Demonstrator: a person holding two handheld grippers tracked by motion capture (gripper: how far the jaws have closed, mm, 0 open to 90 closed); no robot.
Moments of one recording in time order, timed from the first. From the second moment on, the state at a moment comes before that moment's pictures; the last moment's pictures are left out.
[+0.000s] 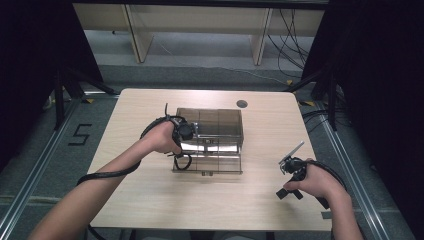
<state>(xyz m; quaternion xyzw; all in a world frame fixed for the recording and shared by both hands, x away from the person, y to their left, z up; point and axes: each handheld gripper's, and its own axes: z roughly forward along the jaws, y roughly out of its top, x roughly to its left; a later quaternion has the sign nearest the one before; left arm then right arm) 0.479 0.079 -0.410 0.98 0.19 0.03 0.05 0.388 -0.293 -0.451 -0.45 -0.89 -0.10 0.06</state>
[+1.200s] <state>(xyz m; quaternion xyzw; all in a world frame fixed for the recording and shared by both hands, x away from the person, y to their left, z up) 0.482 0.057 -0.426 0.98 0.19 0.03 0.04 0.389 -0.290 -0.454 -0.44 -0.89 -0.09 0.06</state>
